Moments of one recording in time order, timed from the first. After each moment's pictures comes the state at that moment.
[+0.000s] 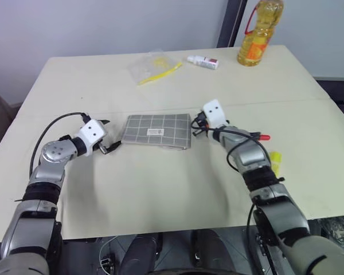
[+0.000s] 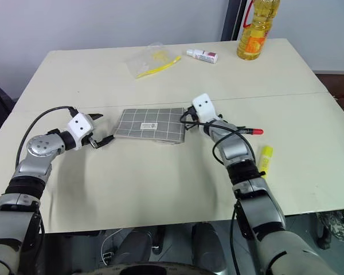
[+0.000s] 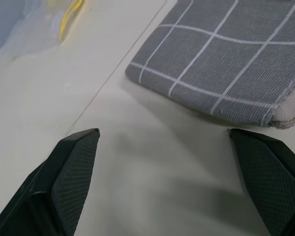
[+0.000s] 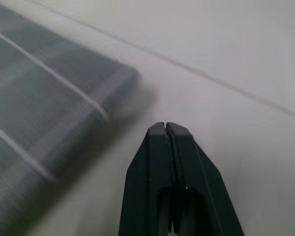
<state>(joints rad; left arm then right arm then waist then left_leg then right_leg) -0.58 0.65 -0.03 0.76 0.01 -0.39 -0.83 -0.77 -0.25 0.15 0.53 0.05 0.37 0.37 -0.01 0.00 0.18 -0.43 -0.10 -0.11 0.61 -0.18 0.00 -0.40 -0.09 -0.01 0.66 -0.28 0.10</state>
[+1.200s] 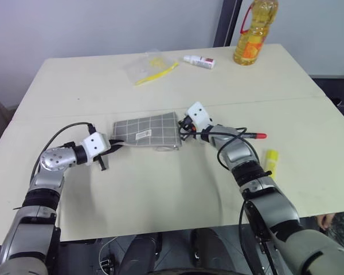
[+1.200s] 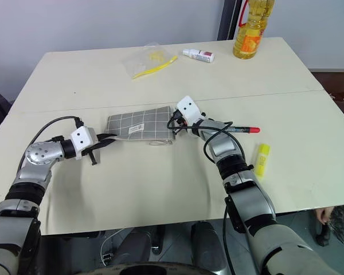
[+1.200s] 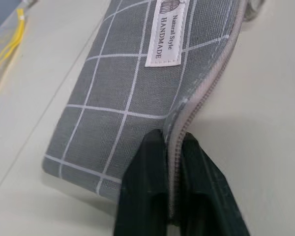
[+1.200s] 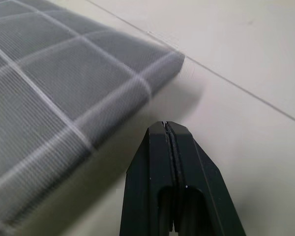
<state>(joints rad) -0.52 0.65 -0.02 0.75 -0.04 -0.55 -1.00 -0.82 -0.20 0.16 0.66 -0.02 0.20 0.55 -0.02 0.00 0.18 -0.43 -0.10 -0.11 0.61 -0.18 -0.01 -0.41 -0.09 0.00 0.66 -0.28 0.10</state>
